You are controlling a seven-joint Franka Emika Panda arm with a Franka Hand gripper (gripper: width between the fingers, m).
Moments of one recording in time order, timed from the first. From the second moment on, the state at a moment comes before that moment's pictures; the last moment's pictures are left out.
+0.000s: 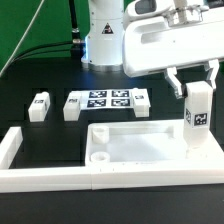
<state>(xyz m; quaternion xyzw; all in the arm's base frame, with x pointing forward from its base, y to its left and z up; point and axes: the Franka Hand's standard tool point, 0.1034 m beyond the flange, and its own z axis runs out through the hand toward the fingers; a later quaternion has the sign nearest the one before) 0.634 0.104 0.130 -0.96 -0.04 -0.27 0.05</state>
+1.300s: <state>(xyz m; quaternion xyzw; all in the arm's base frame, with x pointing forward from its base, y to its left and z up) 0.628 0.107 0.121 -0.95 -0.04 -0.30 0.04</state>
